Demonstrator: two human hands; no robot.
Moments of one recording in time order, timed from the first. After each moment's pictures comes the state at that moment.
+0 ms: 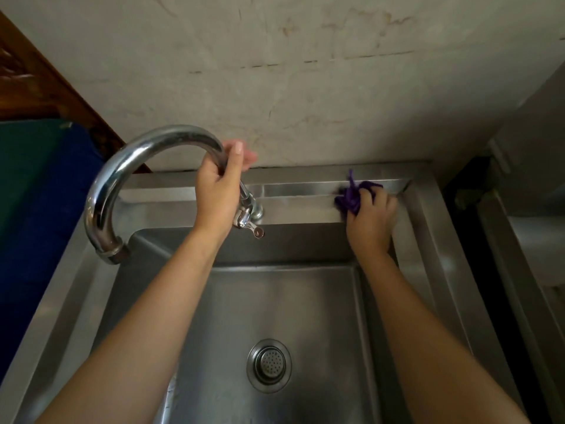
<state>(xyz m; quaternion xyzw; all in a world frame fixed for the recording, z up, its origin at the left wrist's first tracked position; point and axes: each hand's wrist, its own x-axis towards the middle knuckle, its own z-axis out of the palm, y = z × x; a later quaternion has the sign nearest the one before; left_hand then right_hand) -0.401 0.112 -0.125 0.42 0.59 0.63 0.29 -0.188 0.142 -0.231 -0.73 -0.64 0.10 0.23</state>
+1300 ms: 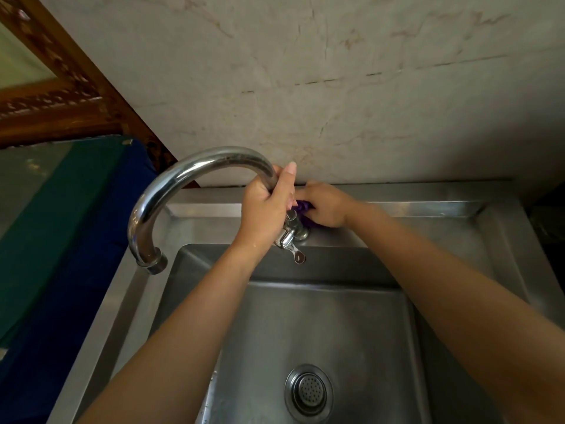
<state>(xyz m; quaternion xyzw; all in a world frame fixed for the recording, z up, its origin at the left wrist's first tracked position) -0.419 0.122 -0.127 0.48 0.58 0.57 0.33 -0.318 0.217 -0.187 -0.31 -0.89 0.32 0.04</state>
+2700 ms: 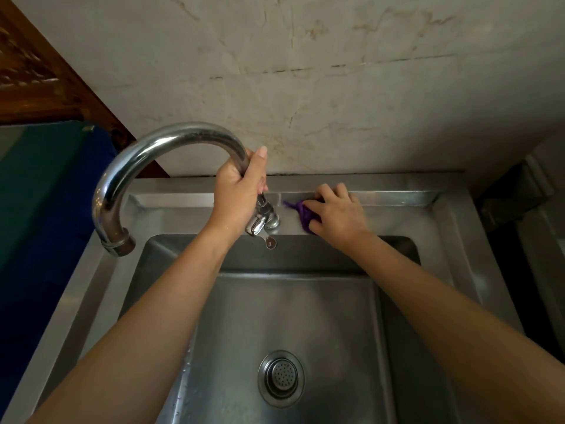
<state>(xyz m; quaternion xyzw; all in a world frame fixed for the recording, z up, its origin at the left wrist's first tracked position) -0.415 0.126 -0.127 0.47 0.58 0.58 0.34 -0.252 0.169 -0.209 -0.46 -0.88 0.08 0.06</state>
